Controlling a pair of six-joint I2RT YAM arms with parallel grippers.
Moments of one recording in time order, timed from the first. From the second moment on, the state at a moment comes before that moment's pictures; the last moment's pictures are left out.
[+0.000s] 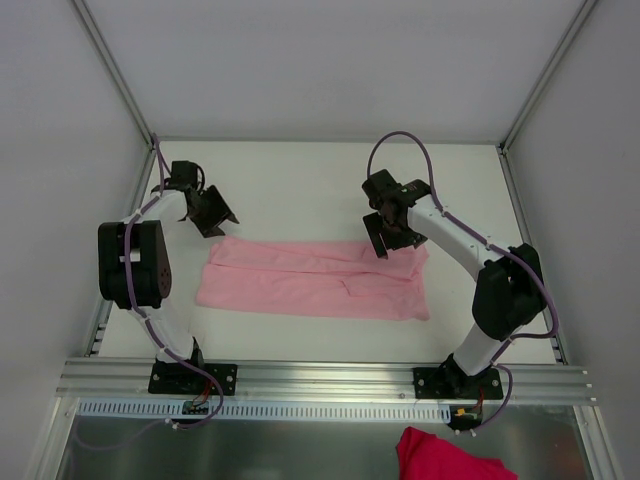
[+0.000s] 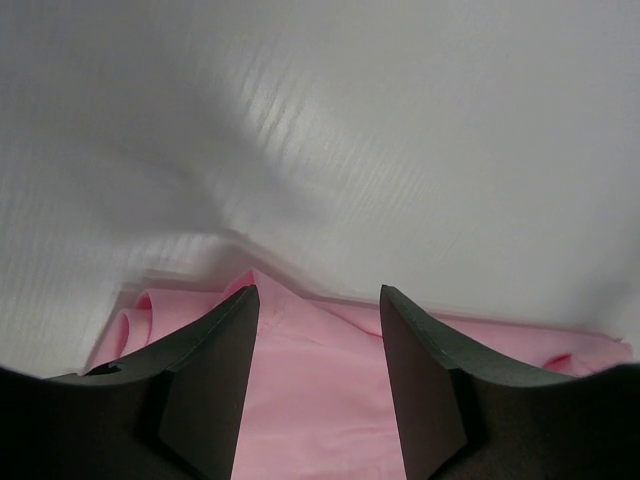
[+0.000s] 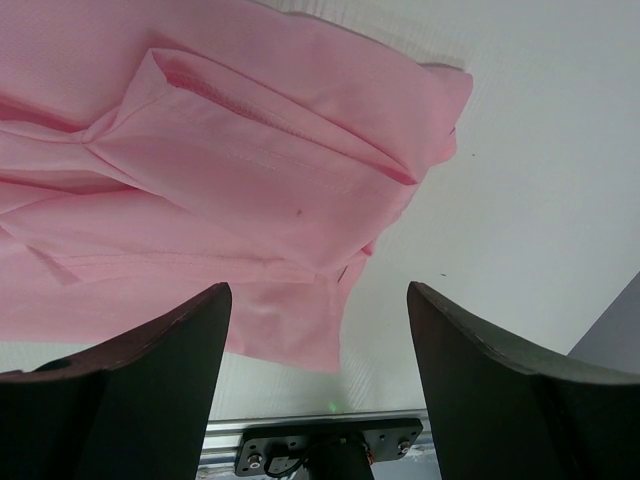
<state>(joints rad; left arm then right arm) 0.06 1.80 1.21 -0.52 0.26 -0.59 0.57 1.69 1.40 -1.06 0.31 0.19</state>
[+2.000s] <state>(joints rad) 0.01 1.72 1.16 -0.61 0.12 -0.59 0.58 1.67 1.36 -1.07 0.35 0.19</state>
